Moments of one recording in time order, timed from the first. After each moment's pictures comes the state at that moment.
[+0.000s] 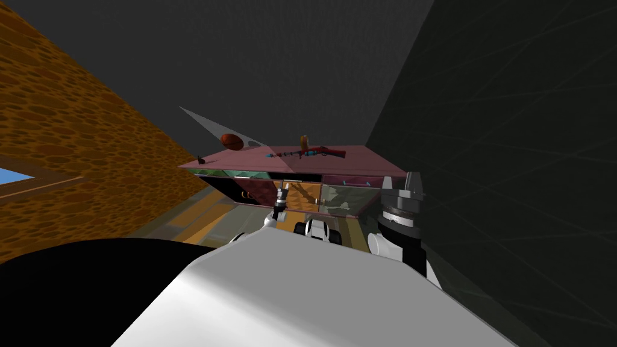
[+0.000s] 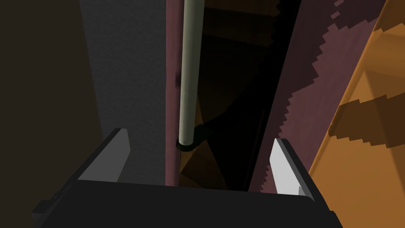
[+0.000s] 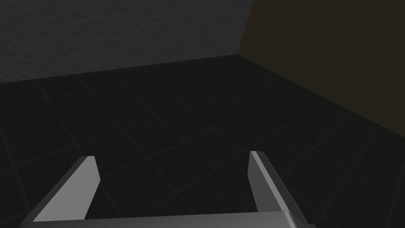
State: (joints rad) left arm -0.11 0.18 0.10 -0.71 0.05 -1.31 0.18; right arm 0.52 -0.01 0.01 -2.24 0.01 -0.55 0.01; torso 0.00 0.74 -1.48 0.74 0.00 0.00
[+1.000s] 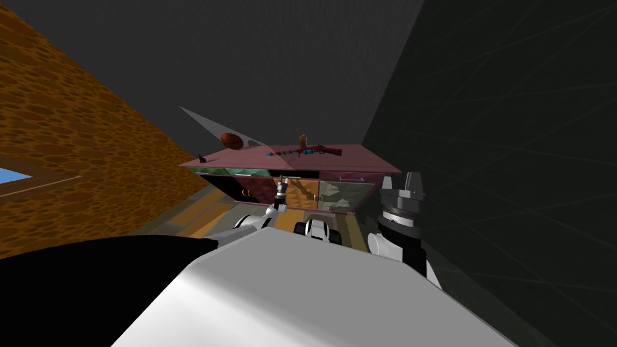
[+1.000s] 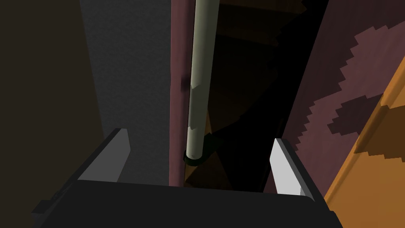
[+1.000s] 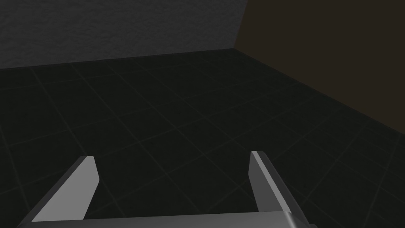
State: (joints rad) left arm -0.35 0.23 0.15 -0.42 0.07 -1.36 0.21; right arm 0.52 -0.01 0.01 -2.24 0.01 -0.55 0.01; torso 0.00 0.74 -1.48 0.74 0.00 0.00
